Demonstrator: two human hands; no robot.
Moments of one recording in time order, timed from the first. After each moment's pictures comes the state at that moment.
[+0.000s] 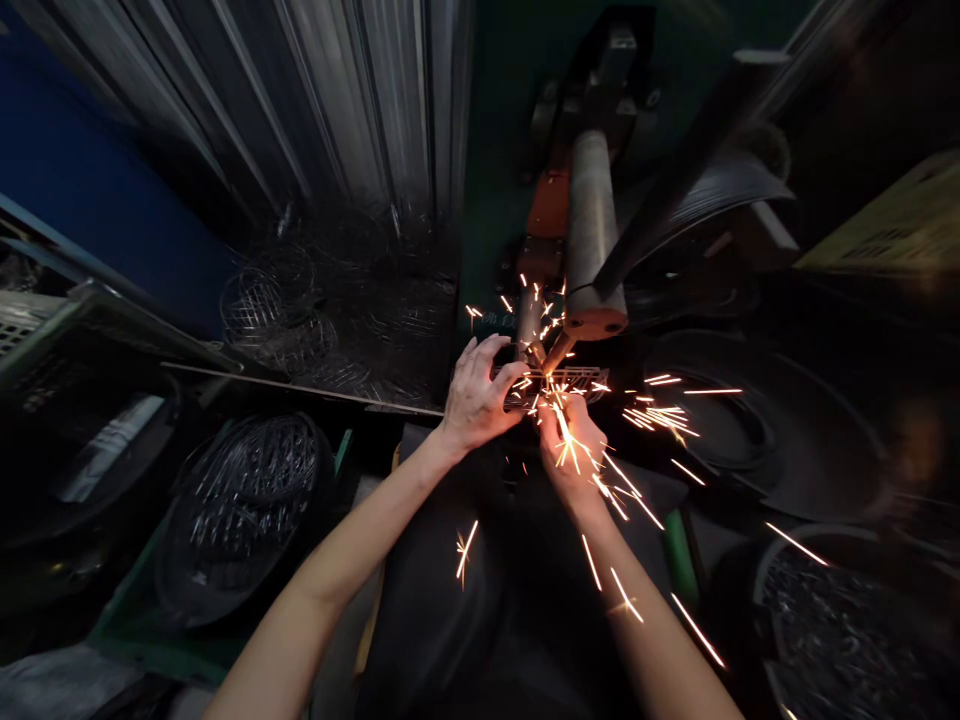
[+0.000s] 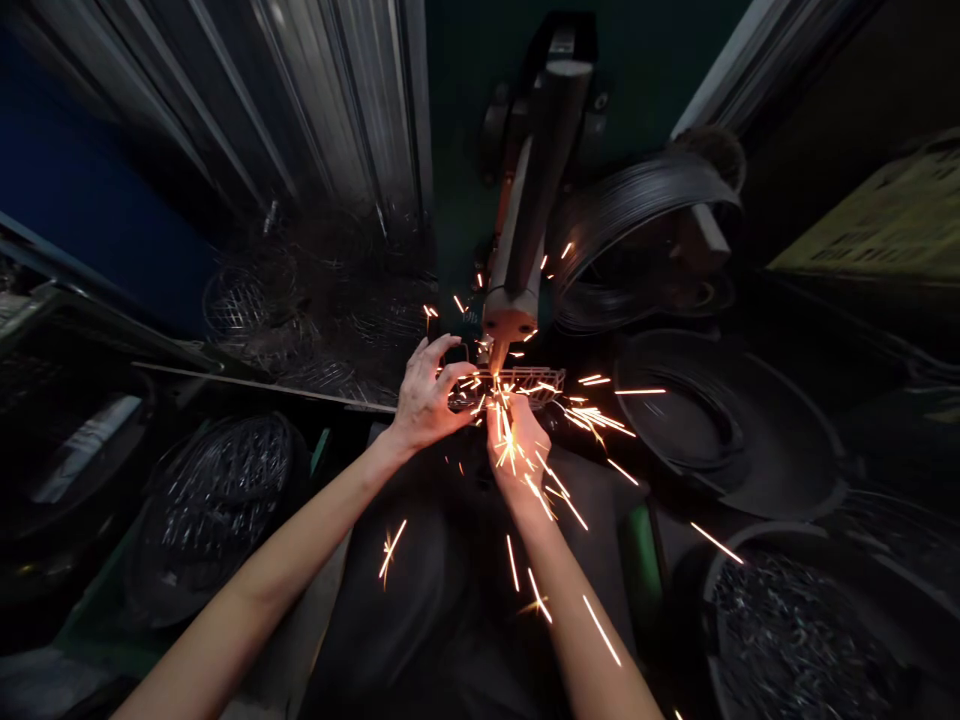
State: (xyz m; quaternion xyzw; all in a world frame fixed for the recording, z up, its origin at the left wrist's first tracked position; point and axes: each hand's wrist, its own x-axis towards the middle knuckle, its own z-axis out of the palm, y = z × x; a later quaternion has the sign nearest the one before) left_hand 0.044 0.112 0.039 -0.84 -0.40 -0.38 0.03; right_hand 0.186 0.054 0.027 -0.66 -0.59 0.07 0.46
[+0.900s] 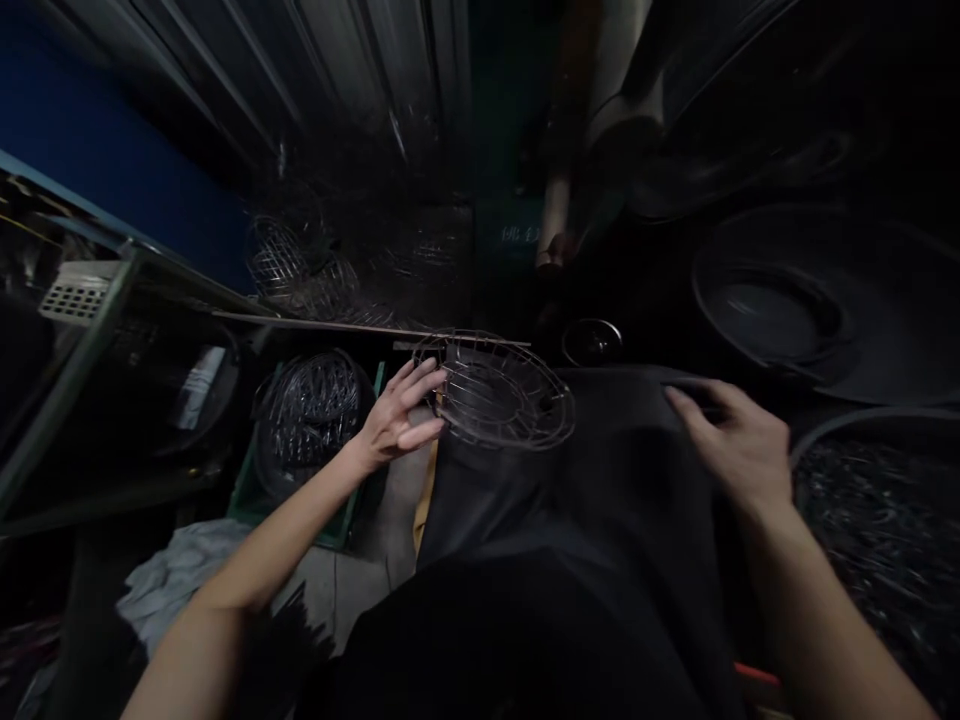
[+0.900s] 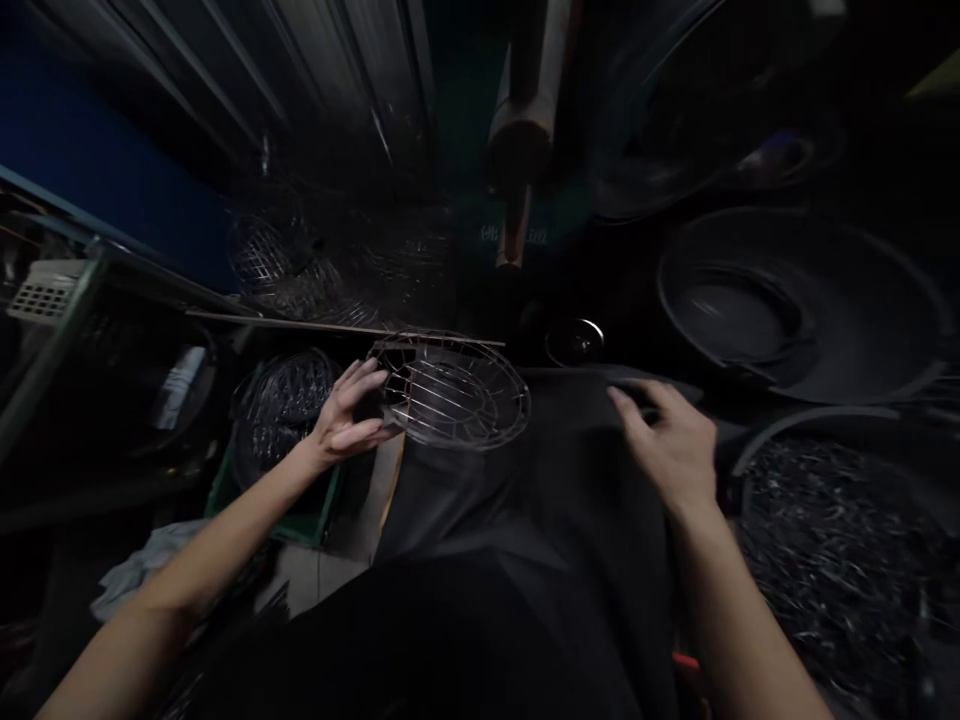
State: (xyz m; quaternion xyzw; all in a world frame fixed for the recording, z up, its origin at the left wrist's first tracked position) left_hand -0.102 -0.015 0.032 -0.89 -0.37 -0.25 -0.10; right_hand 0.296 -0.062 0.034 -0.74 -0.57 0.16 0.33
